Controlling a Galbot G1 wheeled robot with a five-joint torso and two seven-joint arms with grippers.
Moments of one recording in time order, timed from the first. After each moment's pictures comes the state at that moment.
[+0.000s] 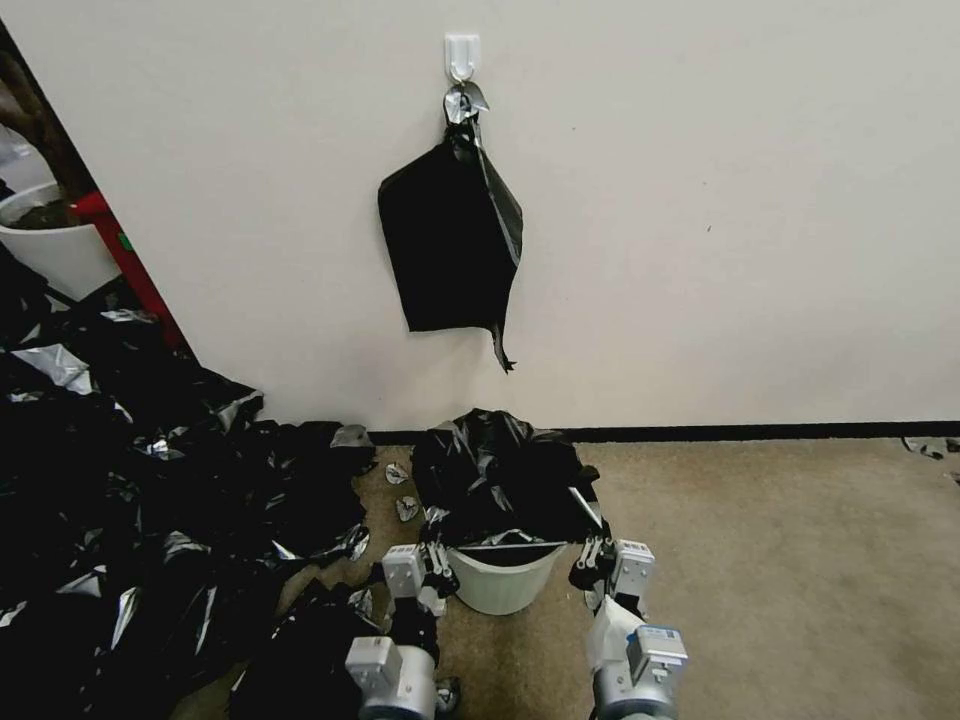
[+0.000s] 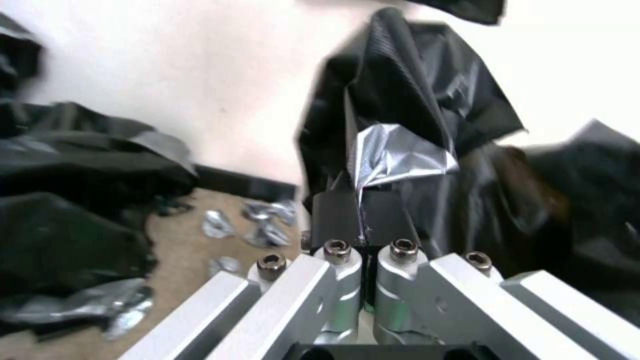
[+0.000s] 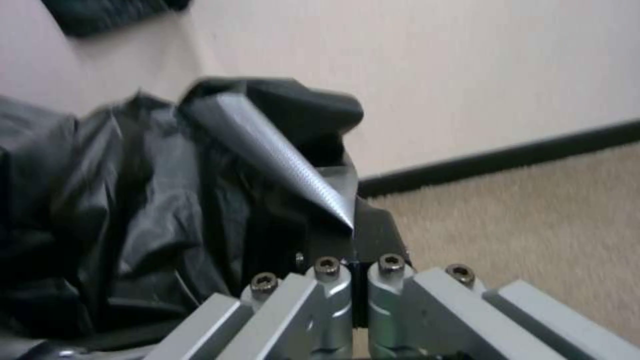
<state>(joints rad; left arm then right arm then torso) 1.68 -1.31 -0.03 -2.08 -0.23 -0.11 -0.54 -1.55 1.13 -0.09 2.13 0.33 -0.04 0.80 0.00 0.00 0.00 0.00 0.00</state>
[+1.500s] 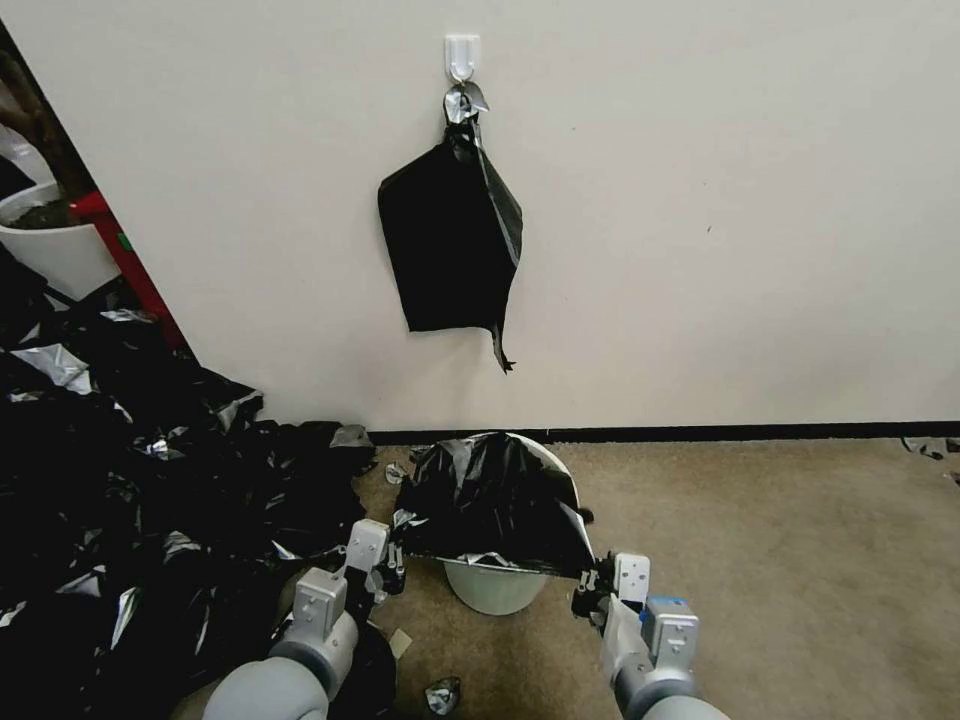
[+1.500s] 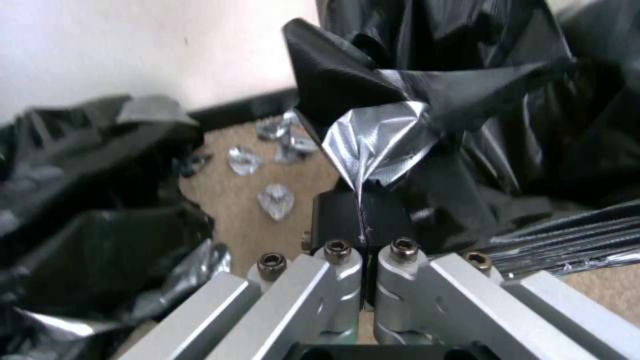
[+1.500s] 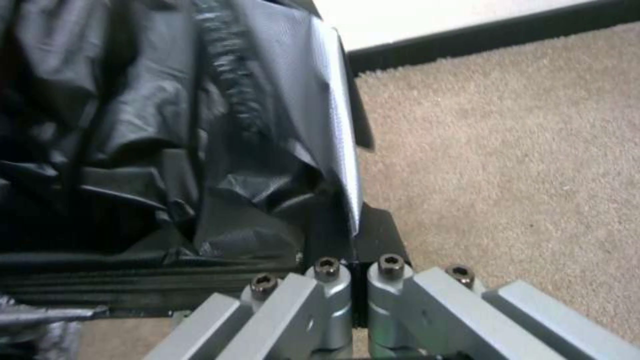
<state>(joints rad) 1.61 -1.02 -0.21 -2.21 -0.39 0.45 -0.33 -1.45 0.99 -0.13 2.18 0.72 -0.27 0.88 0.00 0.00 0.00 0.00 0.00</state>
